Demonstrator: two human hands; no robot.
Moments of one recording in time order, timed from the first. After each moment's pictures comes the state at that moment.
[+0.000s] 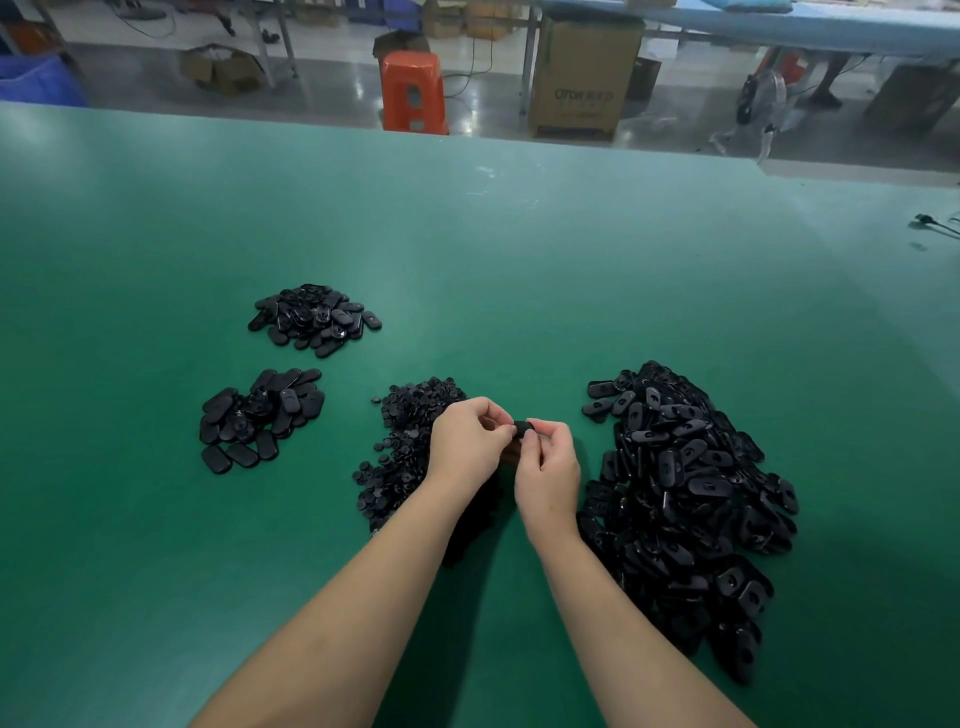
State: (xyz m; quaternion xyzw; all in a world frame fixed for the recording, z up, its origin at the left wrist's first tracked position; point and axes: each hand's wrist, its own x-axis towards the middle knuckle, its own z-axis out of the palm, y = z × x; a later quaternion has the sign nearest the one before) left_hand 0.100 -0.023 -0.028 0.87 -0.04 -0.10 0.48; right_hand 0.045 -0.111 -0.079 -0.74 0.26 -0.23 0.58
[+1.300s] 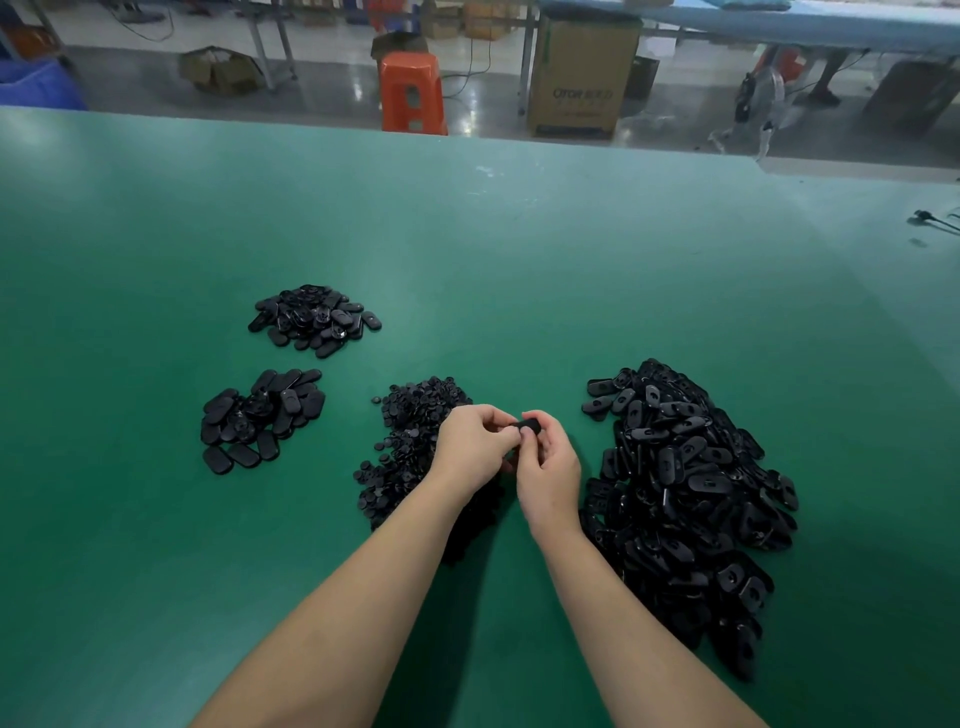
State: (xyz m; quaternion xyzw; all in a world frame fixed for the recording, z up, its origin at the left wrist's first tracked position) left_hand 0.099 -0.024 -0.037 0.80 -0.03 -0.18 0.57; right_hand 0.047 -0.113 -0.086 -0.73 0.24 -0.22 0.60
